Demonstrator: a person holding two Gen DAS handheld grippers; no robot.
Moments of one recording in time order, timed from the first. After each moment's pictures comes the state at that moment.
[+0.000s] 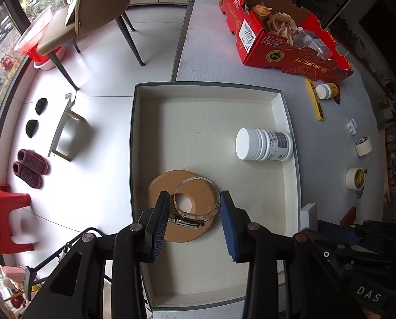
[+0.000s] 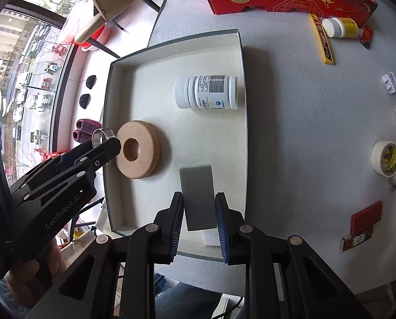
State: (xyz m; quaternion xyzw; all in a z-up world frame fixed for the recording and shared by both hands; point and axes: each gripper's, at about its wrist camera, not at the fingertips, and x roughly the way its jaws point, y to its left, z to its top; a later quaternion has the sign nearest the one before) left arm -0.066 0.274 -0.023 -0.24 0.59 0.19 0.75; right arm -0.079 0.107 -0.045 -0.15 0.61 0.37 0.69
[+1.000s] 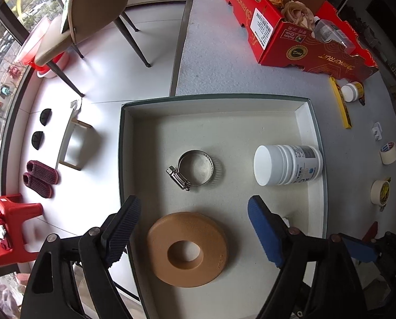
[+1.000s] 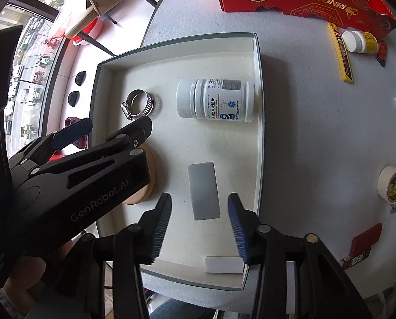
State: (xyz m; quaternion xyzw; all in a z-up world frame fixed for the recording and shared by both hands) left arm -0.025 0.288 -0.057 -0.20 0.61 0.21 0.73; right arm -0.071 0.141 -0.058 -0.18 0.60 0.35 0.70
